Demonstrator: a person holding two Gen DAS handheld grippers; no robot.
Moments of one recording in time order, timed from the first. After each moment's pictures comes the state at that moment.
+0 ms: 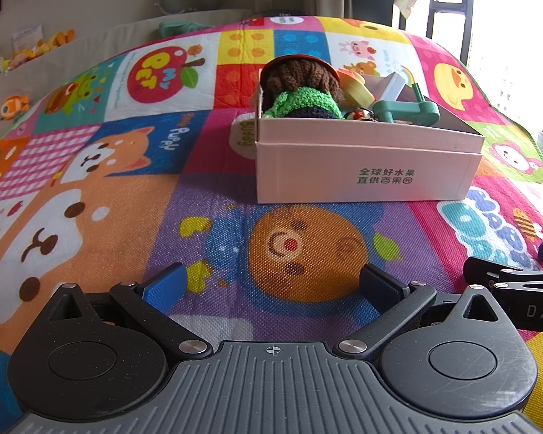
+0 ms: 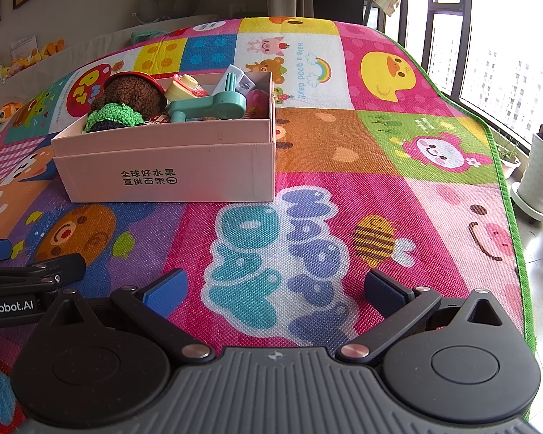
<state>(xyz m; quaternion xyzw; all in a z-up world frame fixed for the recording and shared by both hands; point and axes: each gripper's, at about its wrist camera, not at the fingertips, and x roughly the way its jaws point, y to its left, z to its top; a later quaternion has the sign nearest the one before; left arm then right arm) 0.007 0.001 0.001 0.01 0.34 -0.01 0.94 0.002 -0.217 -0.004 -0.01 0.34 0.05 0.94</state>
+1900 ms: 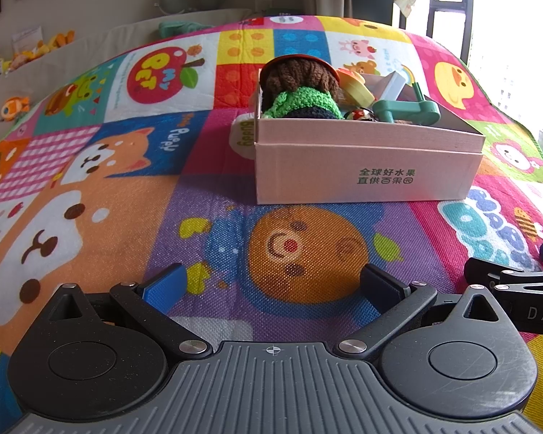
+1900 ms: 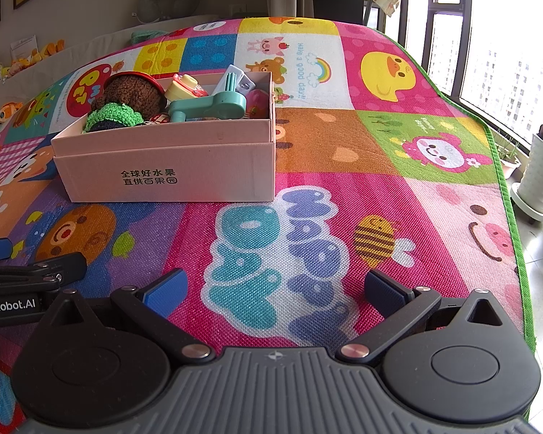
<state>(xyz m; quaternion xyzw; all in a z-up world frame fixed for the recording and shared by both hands) 0.008 0.000 0.001 0.01 0.34 -0.01 0.94 0.001 -0.218 -0.005 -0.01 0.34 0.05 0.94</state>
